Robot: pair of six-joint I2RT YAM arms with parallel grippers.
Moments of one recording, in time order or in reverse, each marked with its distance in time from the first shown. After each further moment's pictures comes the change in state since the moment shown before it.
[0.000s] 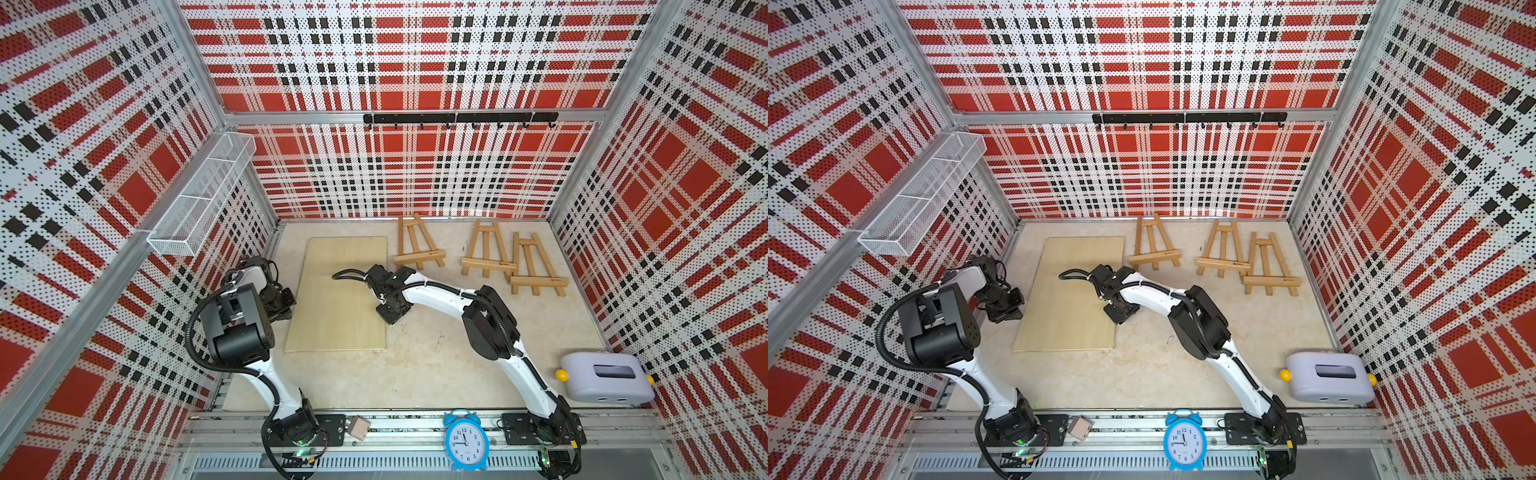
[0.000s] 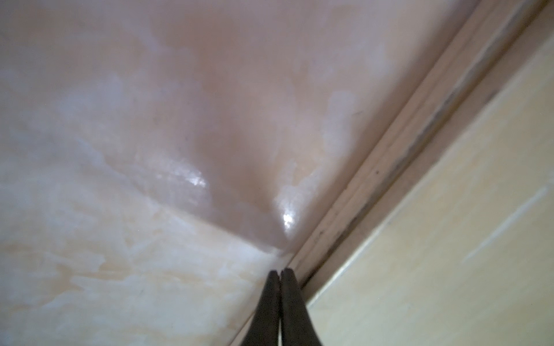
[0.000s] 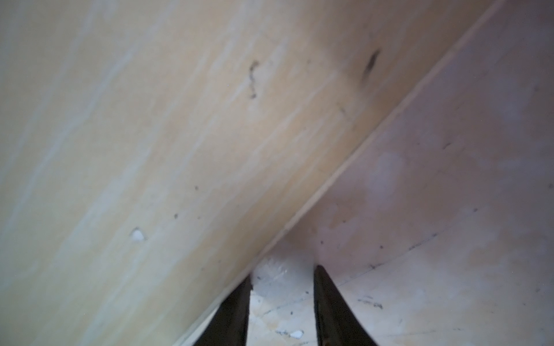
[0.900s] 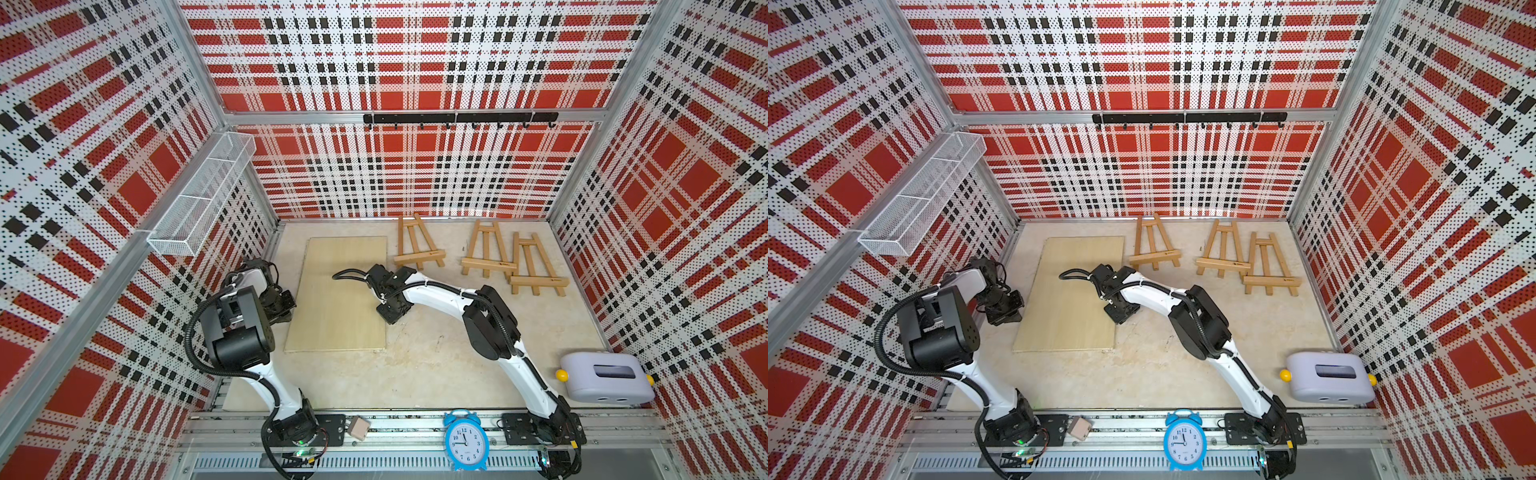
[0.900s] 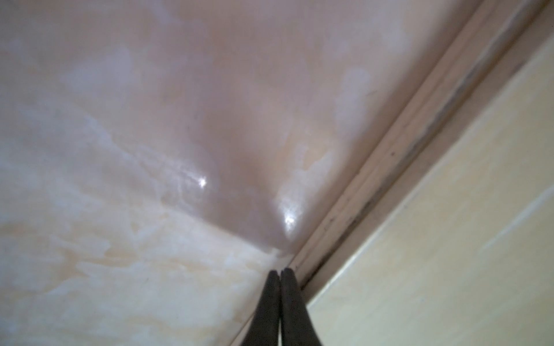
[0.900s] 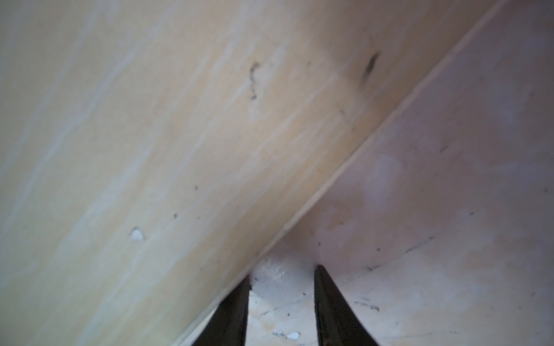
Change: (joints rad) left arm 0.000 -0.036 -0.047 0.015 -0.018 -0.001; right arm -0.004 -0.002 -0.010 0.011 -0.001 -0.016
